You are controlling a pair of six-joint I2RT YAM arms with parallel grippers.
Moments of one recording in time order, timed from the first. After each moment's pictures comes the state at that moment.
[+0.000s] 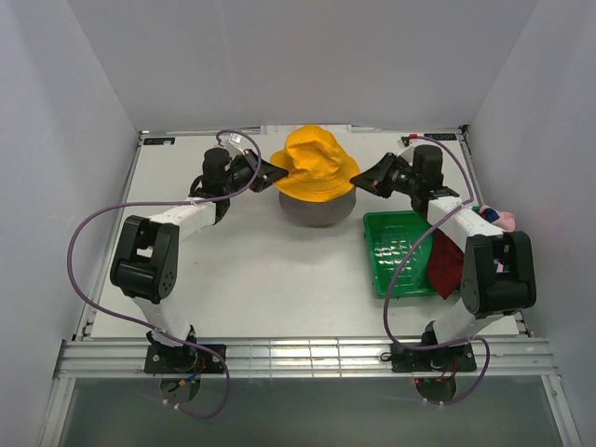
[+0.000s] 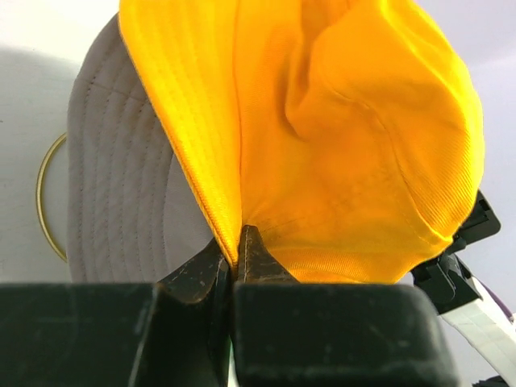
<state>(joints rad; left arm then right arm) -0.27 1.75 1.06 0.48 0.58 -1.03 0.16 1.59 1.02 0.19 -0.68 0.88</state>
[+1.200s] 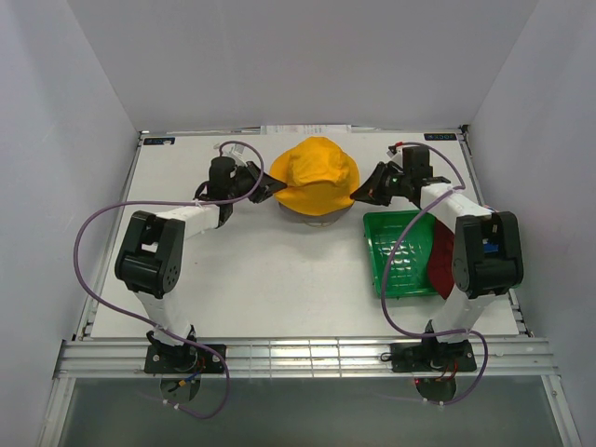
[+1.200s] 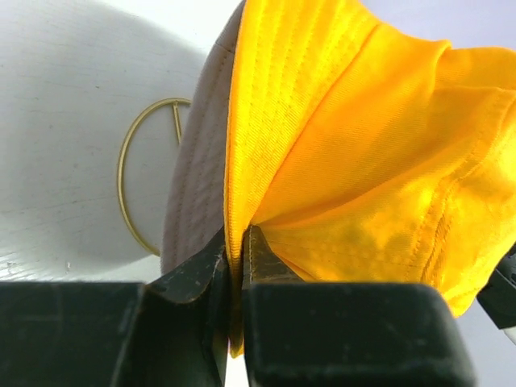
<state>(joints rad) -0.28 1.80 1.03 0.40 0.47 -0.97 0.16 1.74 1.15 -0.16 -0.65 0.64</state>
